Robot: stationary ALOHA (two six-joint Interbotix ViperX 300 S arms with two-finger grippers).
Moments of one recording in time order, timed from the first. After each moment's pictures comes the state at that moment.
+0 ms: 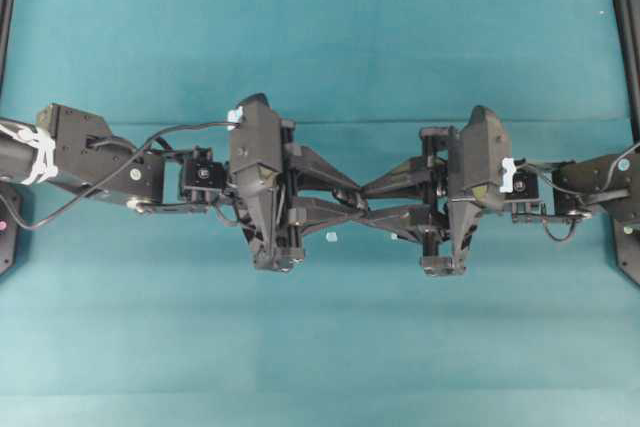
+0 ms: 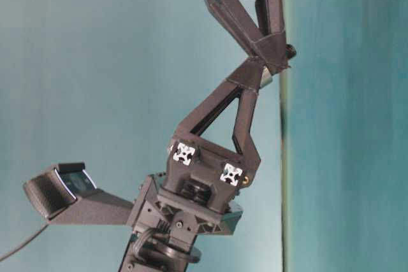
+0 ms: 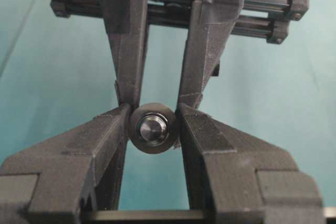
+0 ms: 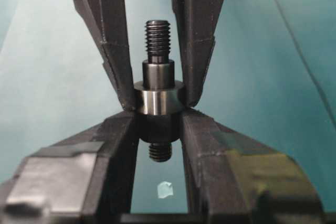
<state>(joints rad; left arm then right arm) 0.01 0.10 0.64 0.02 -0.45 -0.15 -0.02 -0.03 1.00 0.01 -0.72 0.11</state>
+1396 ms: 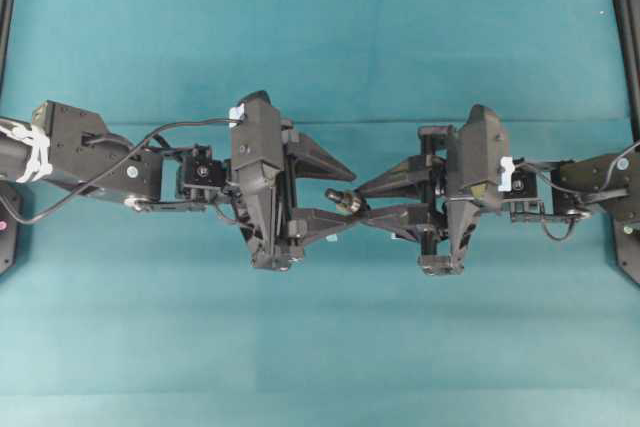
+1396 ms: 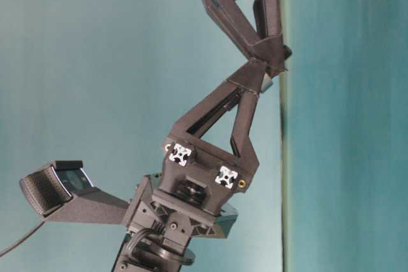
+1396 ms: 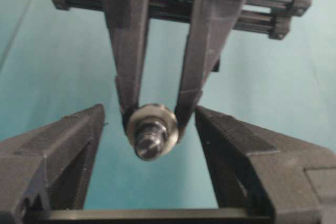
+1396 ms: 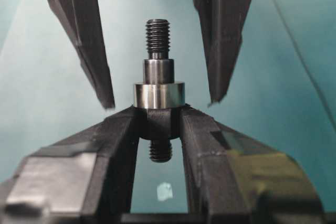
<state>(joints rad) 0.01 0.08 0.64 0.02 -0.42 -0.16 -0.02 -0.03 1.00 0.01 -0.69 0.11</state>
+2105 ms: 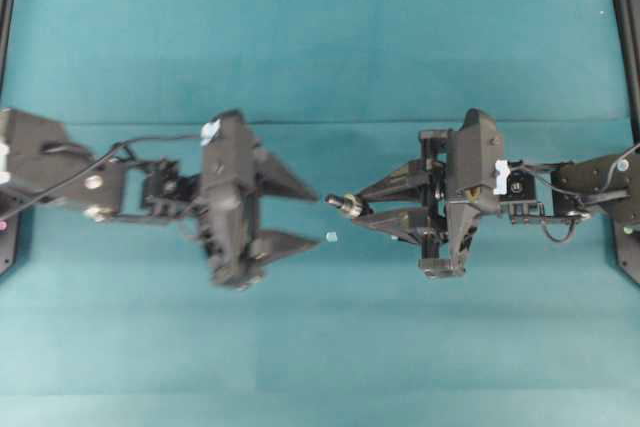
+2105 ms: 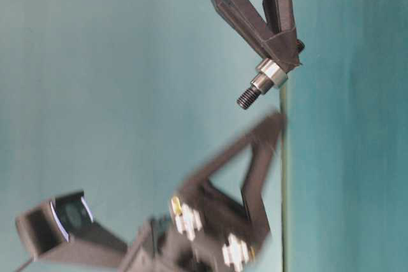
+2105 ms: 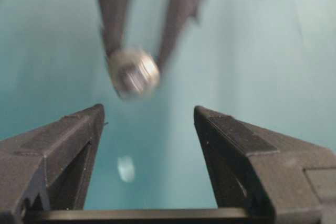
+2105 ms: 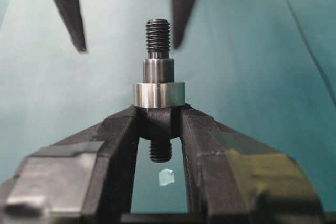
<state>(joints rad) -0.04 -0.05 0.75 0.02 -0.27 -0.17 -0.01 -0.03 1.00 0.01 -0.67 0.11</state>
